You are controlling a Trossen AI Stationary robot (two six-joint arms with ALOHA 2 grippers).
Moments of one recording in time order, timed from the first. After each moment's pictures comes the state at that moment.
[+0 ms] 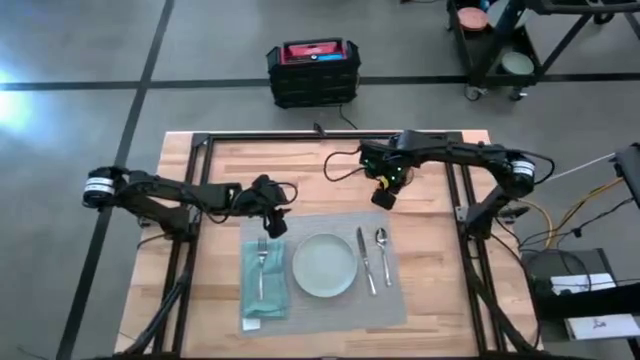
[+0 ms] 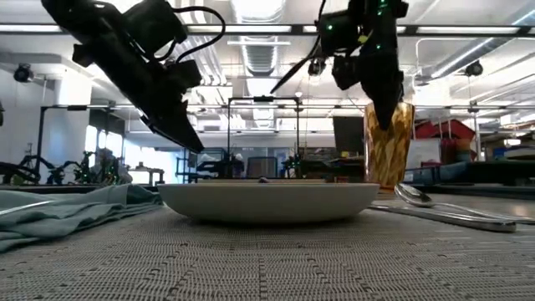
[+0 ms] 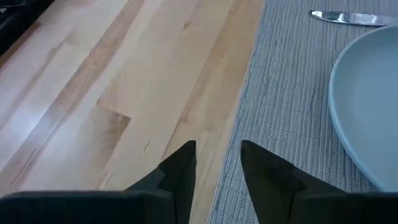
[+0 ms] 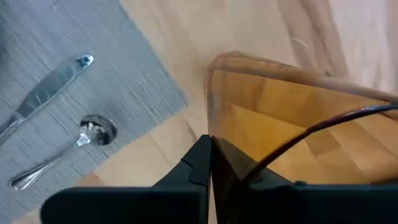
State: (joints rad) left arm 0.07 1.27 0.61 -0.11 -0.24 -0.20; right arm -0.34 1.63 1.37 -1.26 -0.02 0.14
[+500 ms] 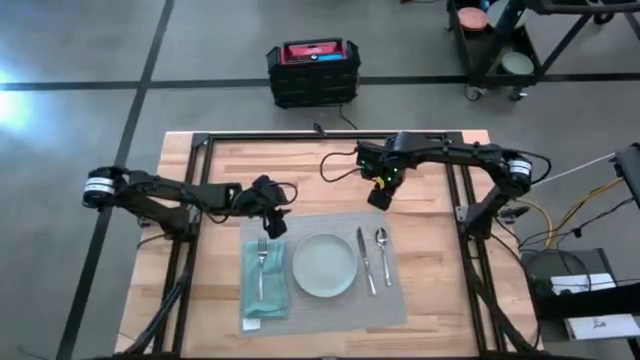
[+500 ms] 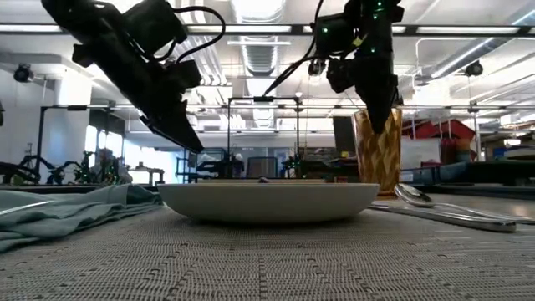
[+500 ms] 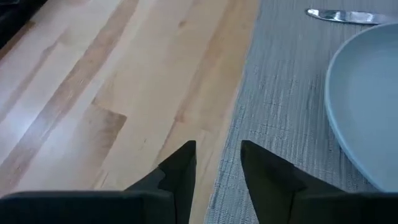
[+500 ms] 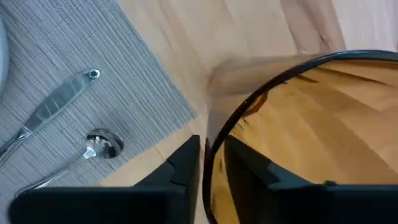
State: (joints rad) left arm 0.07 1.27 0.61 -0.11 -0.22 -0.20; right arm -0.34 1.65 1.37 -1.22 -0.03 0.15
